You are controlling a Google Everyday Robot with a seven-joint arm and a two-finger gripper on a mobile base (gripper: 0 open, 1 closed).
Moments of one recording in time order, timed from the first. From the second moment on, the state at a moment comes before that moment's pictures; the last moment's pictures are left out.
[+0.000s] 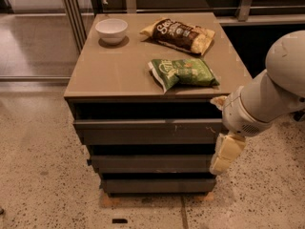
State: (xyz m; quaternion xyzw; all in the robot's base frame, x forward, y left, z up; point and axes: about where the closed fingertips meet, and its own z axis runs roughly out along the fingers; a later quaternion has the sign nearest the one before) arm 0.442 -0.158 0.808 -0.63 0.75 0.06 0.19
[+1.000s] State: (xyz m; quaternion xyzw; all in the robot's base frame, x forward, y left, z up) arm 0.441 -0.158 0.775 -0.65 0.73 0.03 0.21
